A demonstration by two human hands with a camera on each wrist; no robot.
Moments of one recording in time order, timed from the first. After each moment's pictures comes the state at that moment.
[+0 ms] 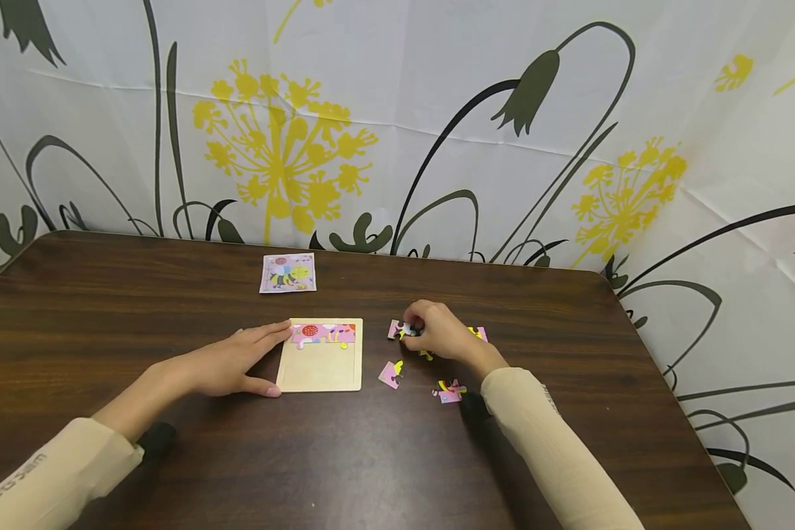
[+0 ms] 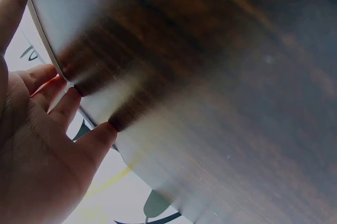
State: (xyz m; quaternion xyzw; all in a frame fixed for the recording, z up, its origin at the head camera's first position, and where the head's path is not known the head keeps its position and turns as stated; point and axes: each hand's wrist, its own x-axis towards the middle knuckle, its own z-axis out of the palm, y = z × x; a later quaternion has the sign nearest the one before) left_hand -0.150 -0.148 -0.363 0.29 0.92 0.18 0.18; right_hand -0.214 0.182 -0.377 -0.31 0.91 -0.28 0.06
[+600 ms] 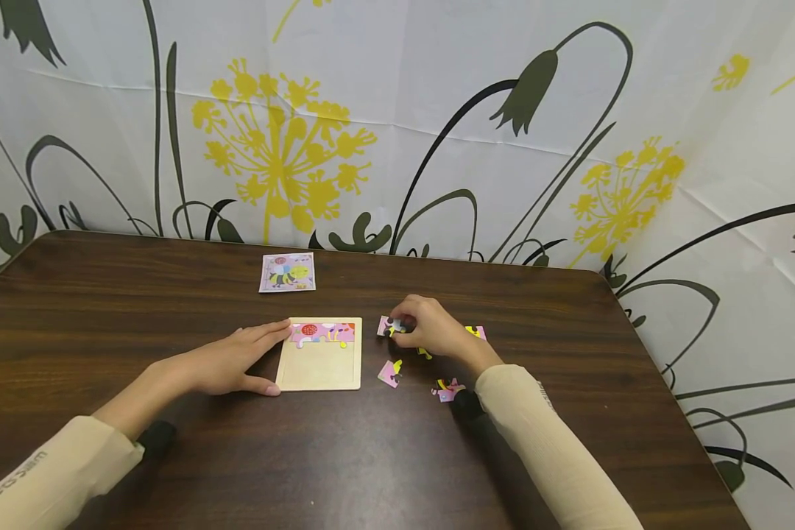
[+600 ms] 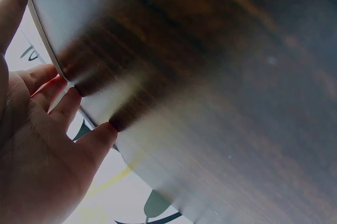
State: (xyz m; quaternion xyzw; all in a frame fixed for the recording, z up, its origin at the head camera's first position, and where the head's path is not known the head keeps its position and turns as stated) left_hand -0.150 -0.148 -0.363 0.29 0.92 0.18 0.19; right_hand -0.213 0.173 -0.368 -0.37 0.88 -0.29 0.03
